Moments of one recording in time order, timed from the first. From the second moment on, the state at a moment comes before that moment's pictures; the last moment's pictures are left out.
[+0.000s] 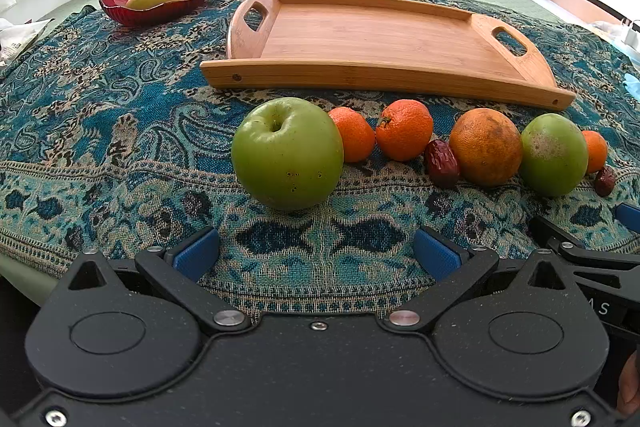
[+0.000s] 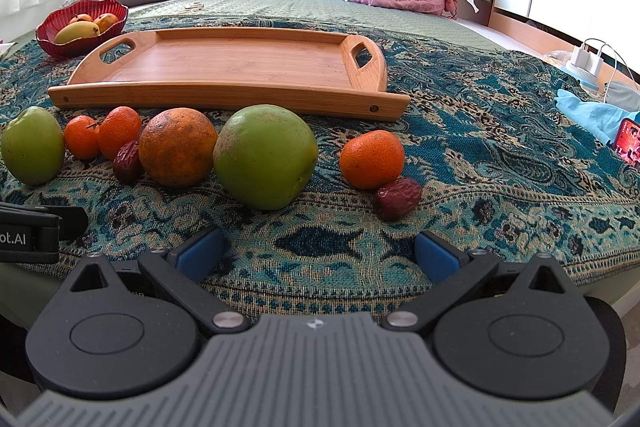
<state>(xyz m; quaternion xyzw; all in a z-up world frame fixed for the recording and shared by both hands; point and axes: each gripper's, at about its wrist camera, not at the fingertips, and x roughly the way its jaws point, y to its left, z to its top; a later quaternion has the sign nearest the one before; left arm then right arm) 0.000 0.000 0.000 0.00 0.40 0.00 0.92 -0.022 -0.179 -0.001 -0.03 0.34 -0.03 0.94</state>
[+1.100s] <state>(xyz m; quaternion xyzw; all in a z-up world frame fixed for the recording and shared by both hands) -0.012 0.012 0.027 0.00 0.30 0.00 0.95 -0.027 -0.185 0.024 -0.03 0.25 0.00 0.97</state>
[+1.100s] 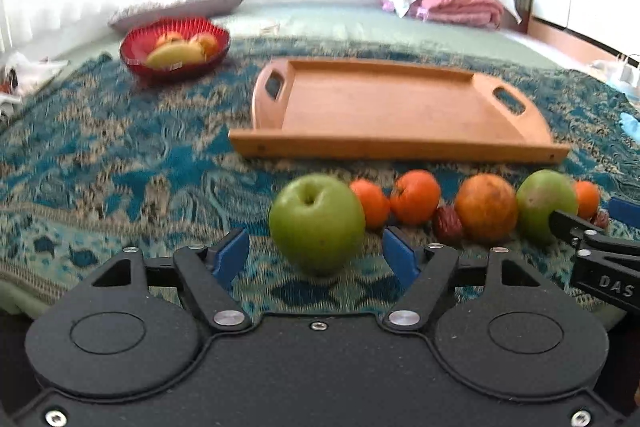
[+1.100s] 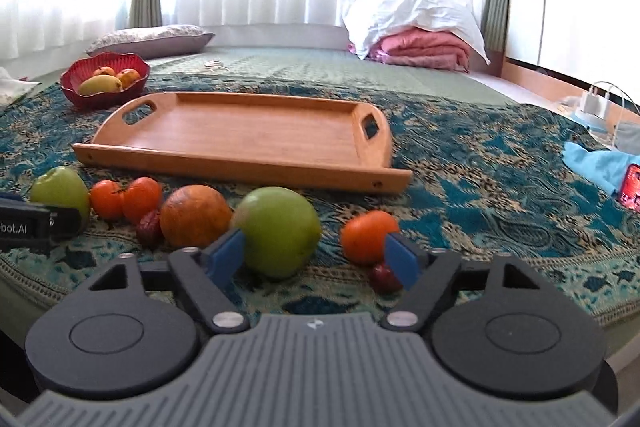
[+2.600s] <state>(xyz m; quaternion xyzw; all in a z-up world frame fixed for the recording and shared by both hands) 0.018 0.018 0.011 -0.01 0.30 0.00 0.95 0.033 -0.189 0.021 0.06 0.26 0.05 0.96</state>
